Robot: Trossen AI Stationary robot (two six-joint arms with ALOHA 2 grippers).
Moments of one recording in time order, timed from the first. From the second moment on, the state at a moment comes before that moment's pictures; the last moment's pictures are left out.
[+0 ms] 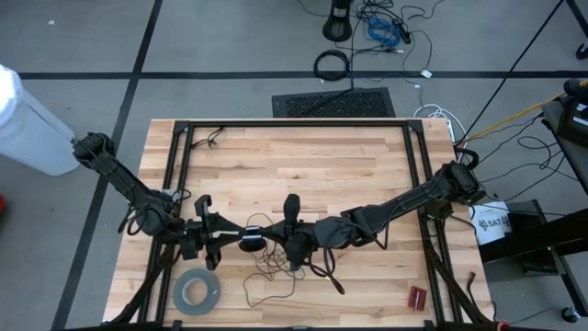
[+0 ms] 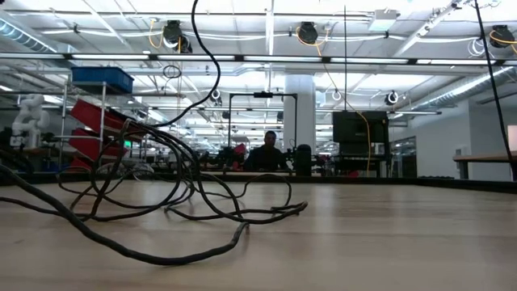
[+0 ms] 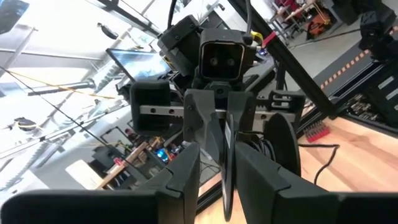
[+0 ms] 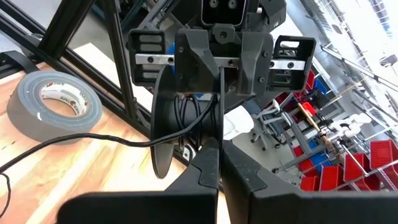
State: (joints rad) left arm -0.74 1.01 0.55 0.72 -0.66 0.90; right arm 0.39 1.79 1.48 0.17 0.47 -0.69
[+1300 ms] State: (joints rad) left arm -0.66 1.10 0.55 0.76 -0.63 0.37; right arm 0.40 1.72 1.48 0.10 1.03 -0.73
